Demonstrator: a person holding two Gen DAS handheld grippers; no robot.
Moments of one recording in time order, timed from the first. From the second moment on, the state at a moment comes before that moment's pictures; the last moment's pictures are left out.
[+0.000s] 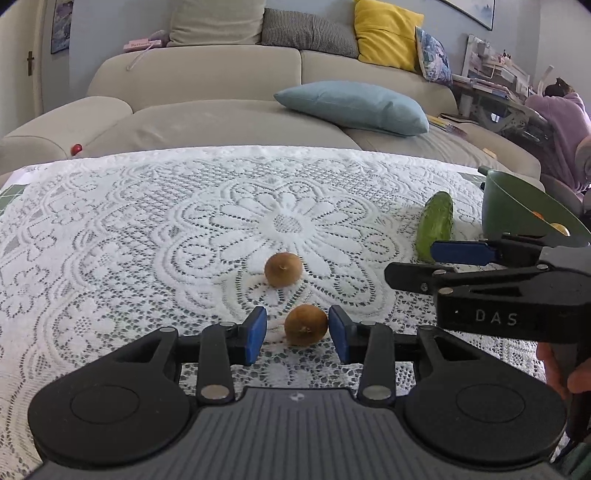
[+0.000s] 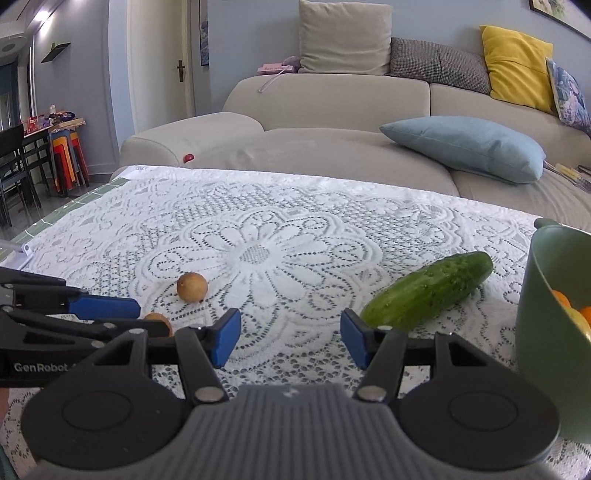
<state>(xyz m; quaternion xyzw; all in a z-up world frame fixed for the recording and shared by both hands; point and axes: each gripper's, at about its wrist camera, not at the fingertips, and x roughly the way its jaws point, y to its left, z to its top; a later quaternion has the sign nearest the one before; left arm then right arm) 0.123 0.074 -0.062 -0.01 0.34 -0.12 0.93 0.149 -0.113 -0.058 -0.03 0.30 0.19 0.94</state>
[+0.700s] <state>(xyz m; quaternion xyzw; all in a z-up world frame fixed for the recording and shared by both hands) 0.125 0.098 -0.053 -0.05 0.32 -0.06 0.94 0.152 -0.078 -0.058 -0.08 0.28 0.23 0.93</state>
